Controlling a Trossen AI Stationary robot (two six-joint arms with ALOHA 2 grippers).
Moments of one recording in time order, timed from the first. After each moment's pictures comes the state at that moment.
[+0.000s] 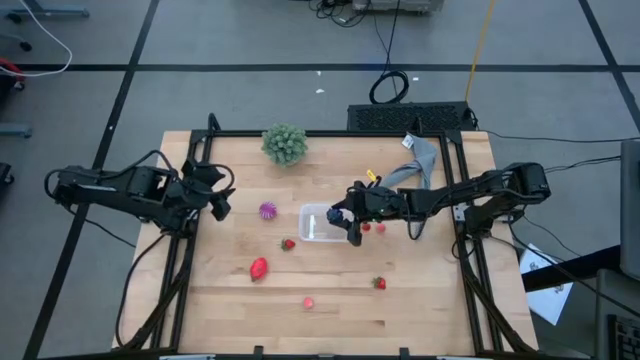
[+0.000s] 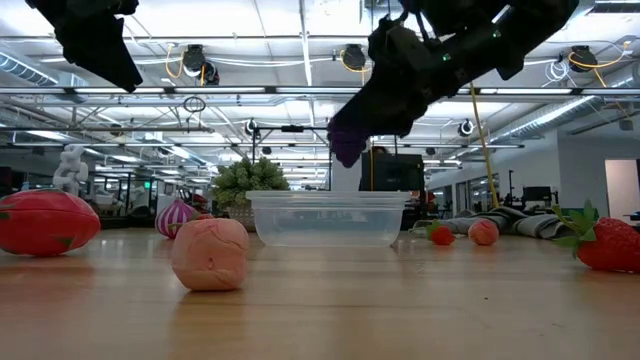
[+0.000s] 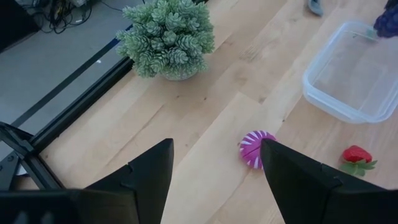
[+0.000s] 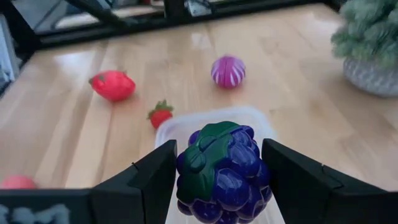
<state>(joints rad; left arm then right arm) -0.13 0.73 0.87 -1.09 -0.59 -0.59 0.01 1.53 0.74 0.30 0.07 0.18</state>
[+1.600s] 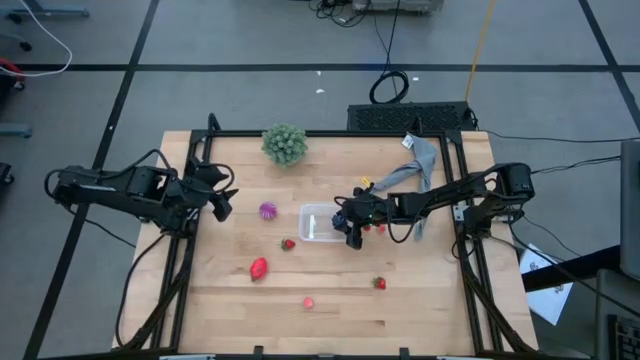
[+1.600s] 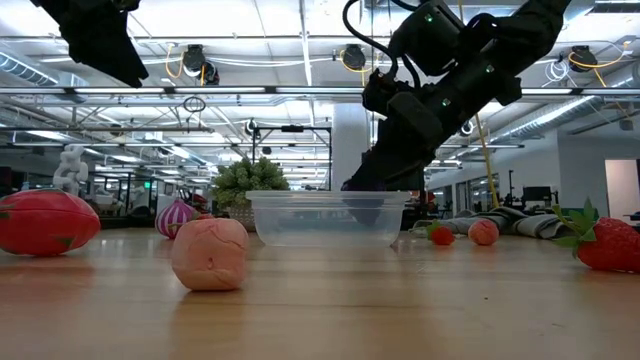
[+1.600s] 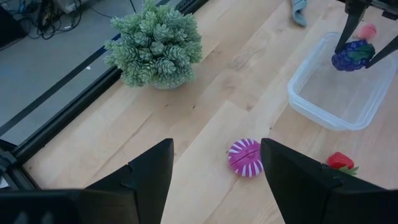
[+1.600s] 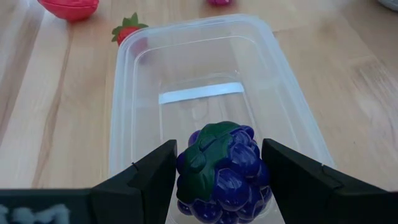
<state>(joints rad) -0.13 0.73 0.87 -1.04 -0.57 -0.56 0.00 1.65 0.74 0.21 0.07 0.17</state>
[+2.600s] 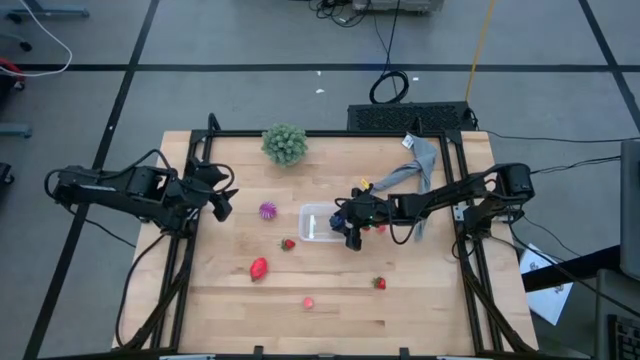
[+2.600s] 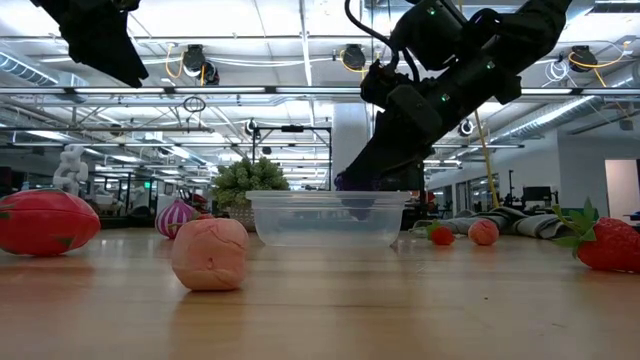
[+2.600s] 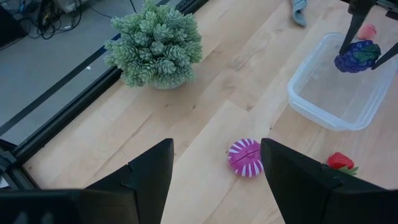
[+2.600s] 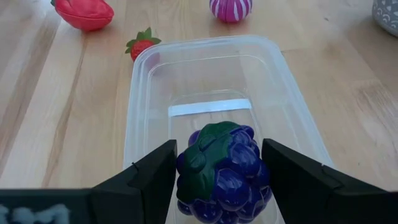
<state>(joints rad) -0.13 0.73 0.87 -1.04 -0.57 -0.56 0.01 1.65 0.74 0.26 0.08 0.13</state>
